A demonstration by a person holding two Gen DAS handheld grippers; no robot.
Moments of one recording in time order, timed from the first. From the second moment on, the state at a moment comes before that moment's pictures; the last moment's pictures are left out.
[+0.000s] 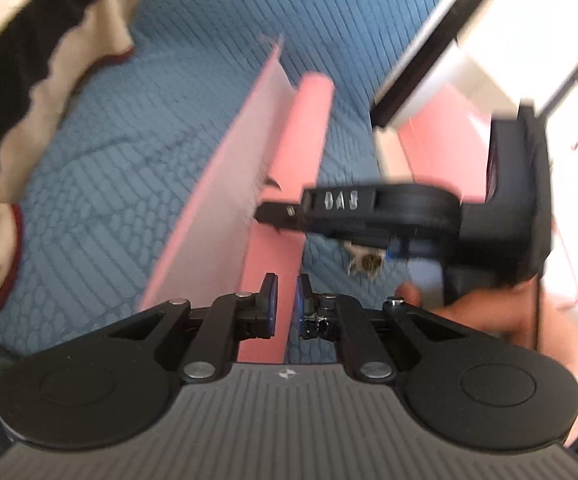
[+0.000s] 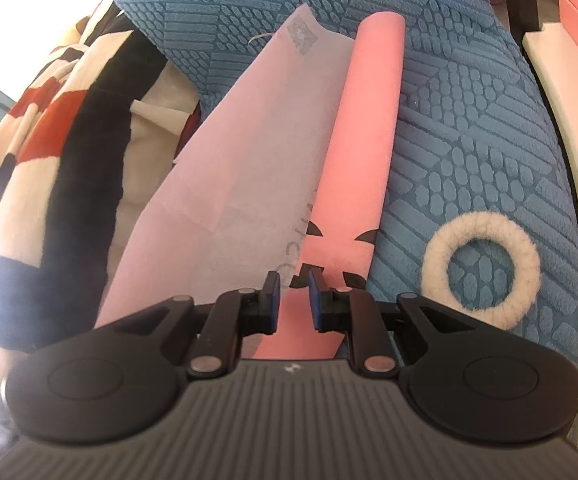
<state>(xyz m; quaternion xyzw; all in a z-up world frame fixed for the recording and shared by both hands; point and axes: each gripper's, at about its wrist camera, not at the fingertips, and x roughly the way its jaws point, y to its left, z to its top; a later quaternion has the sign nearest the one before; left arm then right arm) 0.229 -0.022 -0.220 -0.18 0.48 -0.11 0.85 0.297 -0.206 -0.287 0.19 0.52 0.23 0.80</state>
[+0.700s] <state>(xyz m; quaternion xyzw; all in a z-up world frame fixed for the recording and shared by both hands) 0.252 -0.026 -0.255 -0.19 0.52 -0.10 0.83 0.325 -0.218 -0.281 0.20 0.49 0.17 0.83</state>
